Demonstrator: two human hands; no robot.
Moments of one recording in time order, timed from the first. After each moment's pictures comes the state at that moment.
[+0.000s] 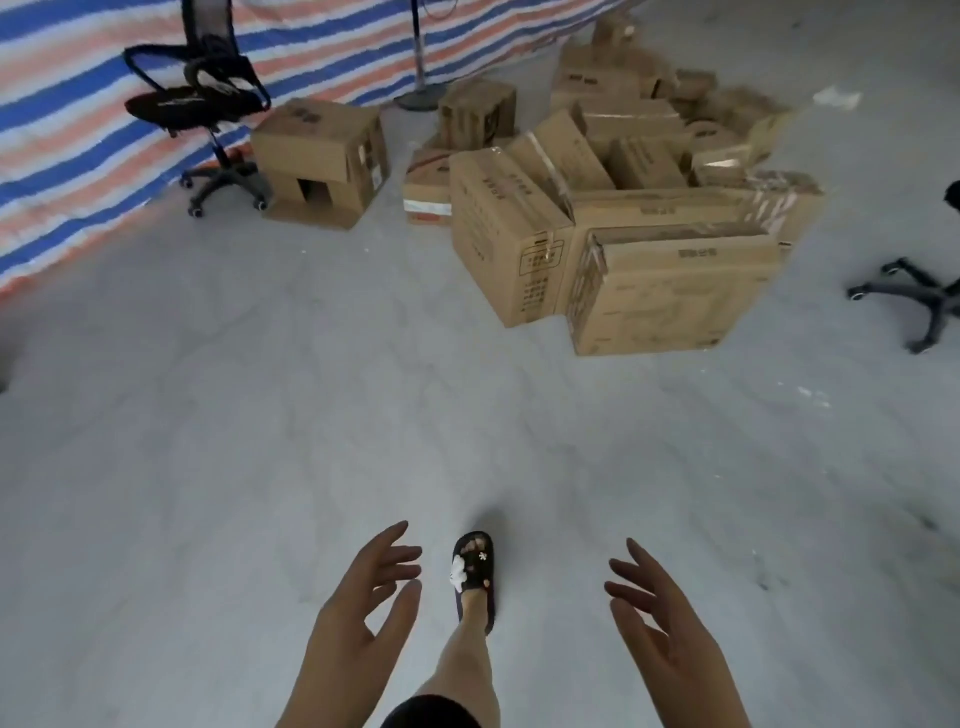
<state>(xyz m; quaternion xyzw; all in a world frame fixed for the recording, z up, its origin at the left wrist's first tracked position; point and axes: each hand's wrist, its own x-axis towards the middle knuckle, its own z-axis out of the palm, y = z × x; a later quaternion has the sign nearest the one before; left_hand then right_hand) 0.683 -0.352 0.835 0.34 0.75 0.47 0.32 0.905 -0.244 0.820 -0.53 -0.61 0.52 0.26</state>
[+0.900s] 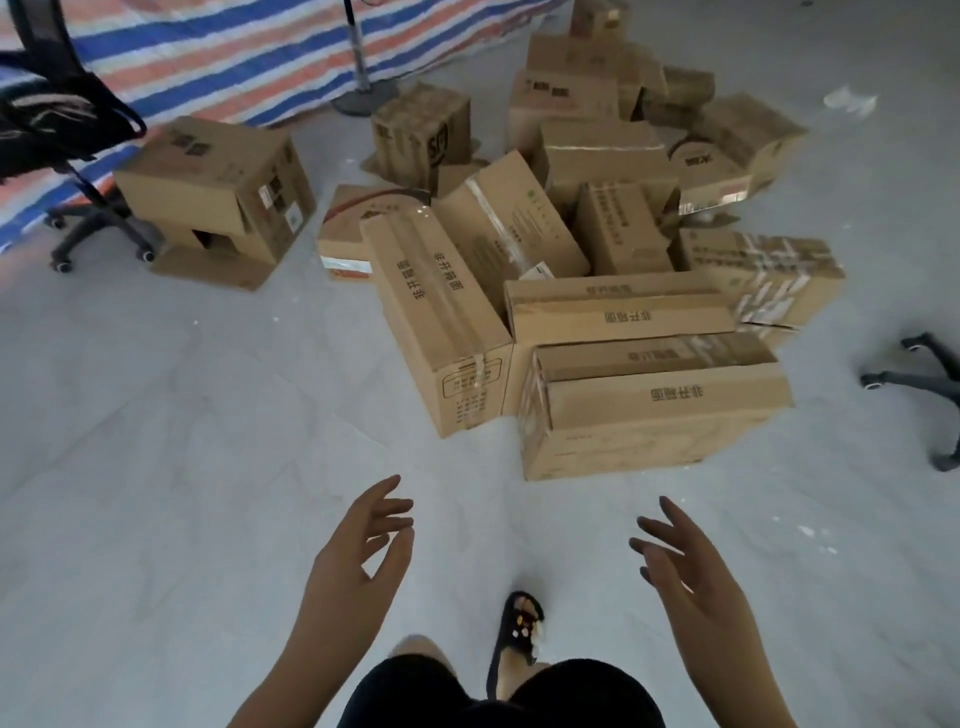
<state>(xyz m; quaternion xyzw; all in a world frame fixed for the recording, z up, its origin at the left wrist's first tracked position) 0.570 0.277 0.838 0.32 0.76 0.47 0.32 0.818 0.392 0.826 -0.57 -0.59 0.51 0.27</state>
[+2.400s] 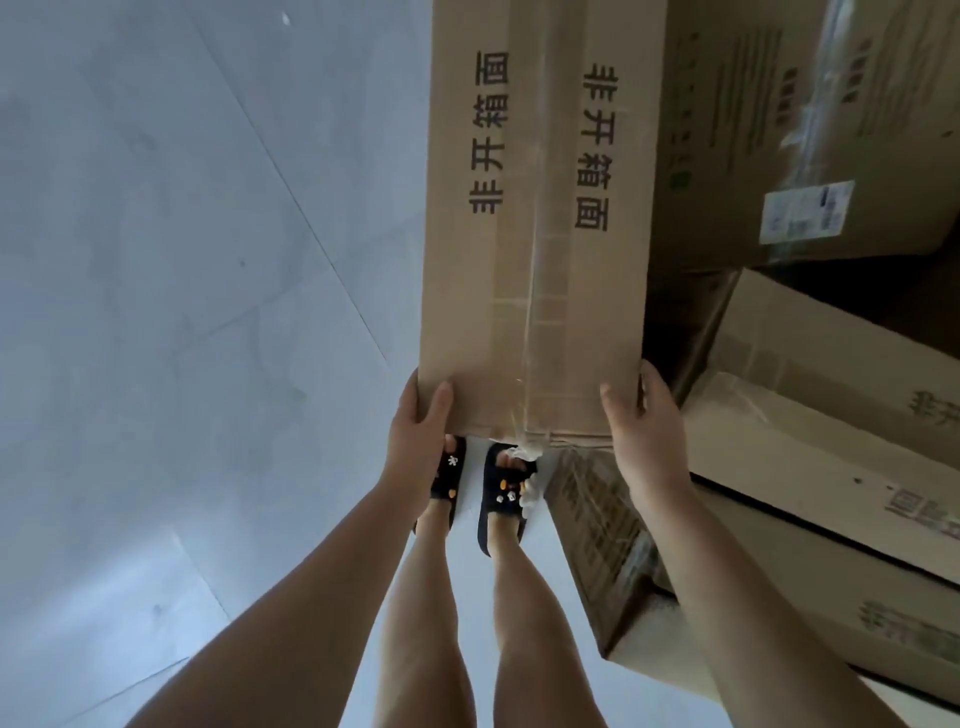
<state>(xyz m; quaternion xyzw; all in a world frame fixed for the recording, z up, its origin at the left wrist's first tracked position) 0.346 0.691 0.453 -0.22 0.75 0.47 0.42 0.449 0.861 0.456 -0.54 -0.67 0.50 -0.05</state>
